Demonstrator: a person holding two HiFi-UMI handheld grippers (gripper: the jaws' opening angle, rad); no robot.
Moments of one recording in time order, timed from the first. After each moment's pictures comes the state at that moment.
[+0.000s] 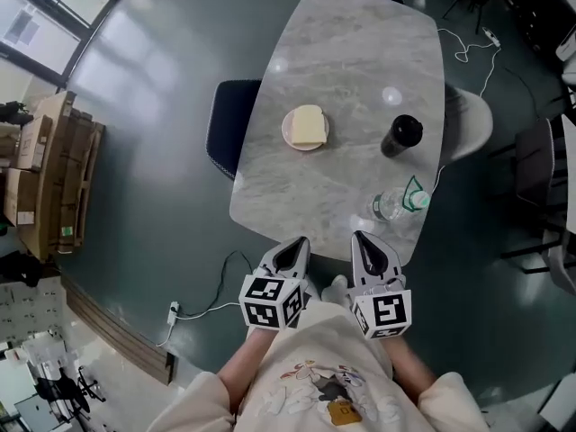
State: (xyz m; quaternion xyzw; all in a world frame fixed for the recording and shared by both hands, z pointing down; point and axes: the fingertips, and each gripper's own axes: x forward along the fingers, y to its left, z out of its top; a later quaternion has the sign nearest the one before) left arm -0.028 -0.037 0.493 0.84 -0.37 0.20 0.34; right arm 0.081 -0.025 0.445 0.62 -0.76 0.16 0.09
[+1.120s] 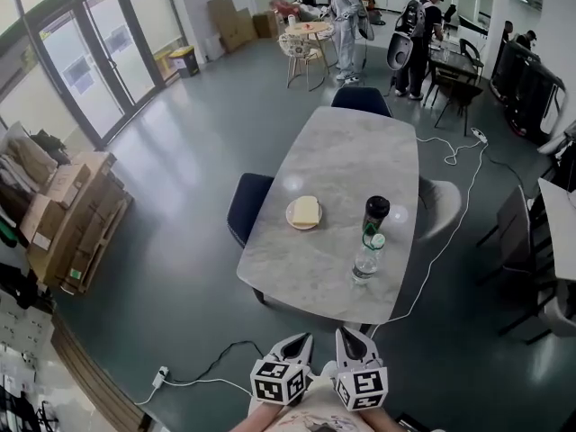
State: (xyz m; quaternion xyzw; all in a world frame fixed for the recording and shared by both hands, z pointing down) left arm -0.012 0.142 0.446 0.85 -0.39 0.16 0.32; right arm 0.069 0.147 0.423 0.61 -0.77 0.18 0.07
